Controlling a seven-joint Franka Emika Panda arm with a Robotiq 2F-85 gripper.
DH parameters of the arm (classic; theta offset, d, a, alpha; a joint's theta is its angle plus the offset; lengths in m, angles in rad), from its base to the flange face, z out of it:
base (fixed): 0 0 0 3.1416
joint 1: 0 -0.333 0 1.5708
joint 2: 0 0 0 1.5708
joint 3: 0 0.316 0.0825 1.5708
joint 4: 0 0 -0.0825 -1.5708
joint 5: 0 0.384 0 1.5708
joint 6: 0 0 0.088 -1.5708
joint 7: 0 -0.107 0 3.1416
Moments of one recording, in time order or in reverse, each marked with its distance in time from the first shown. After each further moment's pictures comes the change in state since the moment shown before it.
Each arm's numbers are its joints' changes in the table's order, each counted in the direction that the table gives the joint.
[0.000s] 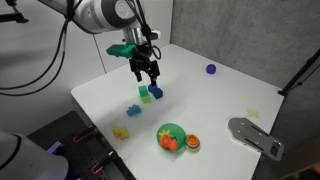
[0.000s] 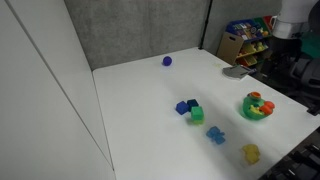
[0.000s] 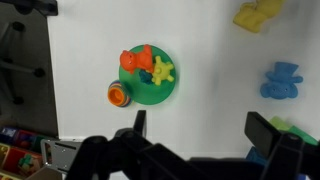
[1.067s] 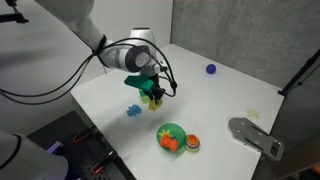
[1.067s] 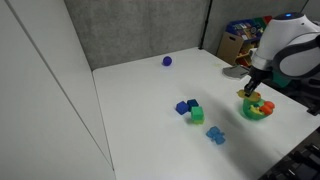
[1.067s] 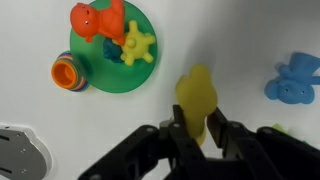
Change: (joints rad) arm -0.010 0.327 -0.088 -0.018 0.049 0.441 0.181
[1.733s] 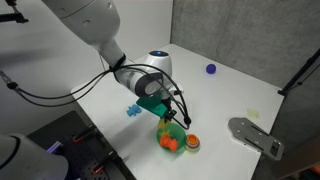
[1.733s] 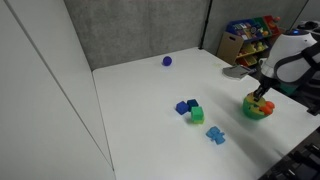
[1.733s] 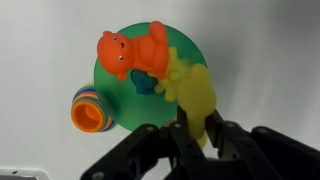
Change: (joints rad) arm 0.126 0.153 -0.060 0.010 0.109 0.150 0.181
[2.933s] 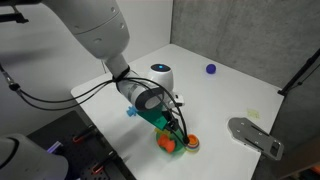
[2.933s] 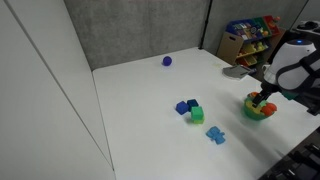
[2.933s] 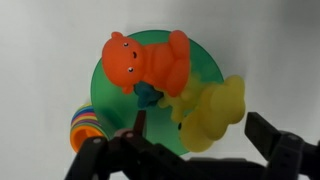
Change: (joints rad) arm 0.105 0.081 0.048 -0.013 0.005 0.114 0.009
